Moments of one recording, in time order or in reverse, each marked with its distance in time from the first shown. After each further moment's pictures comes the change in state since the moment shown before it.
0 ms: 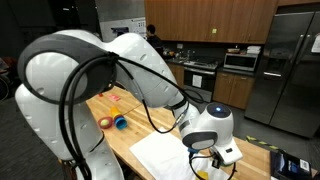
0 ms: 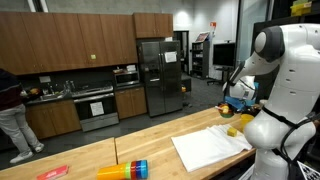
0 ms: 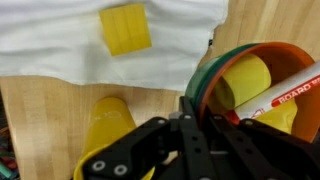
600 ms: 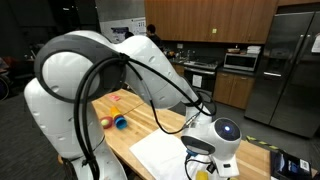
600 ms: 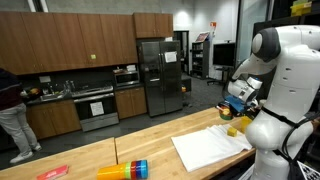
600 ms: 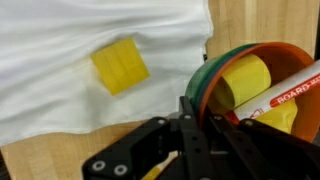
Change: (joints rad) arm 0.087 0.052 -0.094 0.021 0.481 -0.074 -0.229
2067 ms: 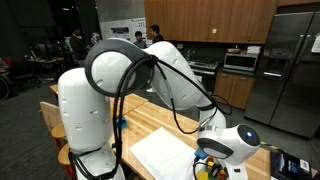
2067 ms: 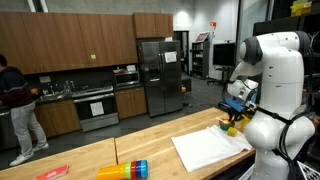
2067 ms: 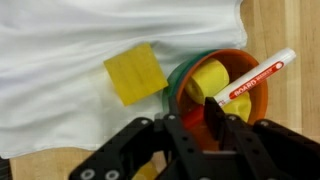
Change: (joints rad) arm -0.064 0.196 0.017 0.173 -0.050 -0.249 0.017
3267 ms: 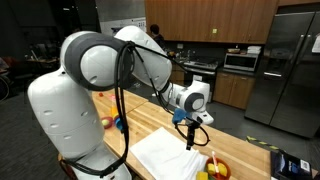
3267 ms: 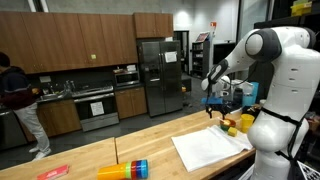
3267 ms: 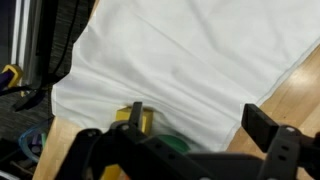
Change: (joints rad) arm 0.199 -0.183 0.220 0.034 -0.720 -0.327 0.487
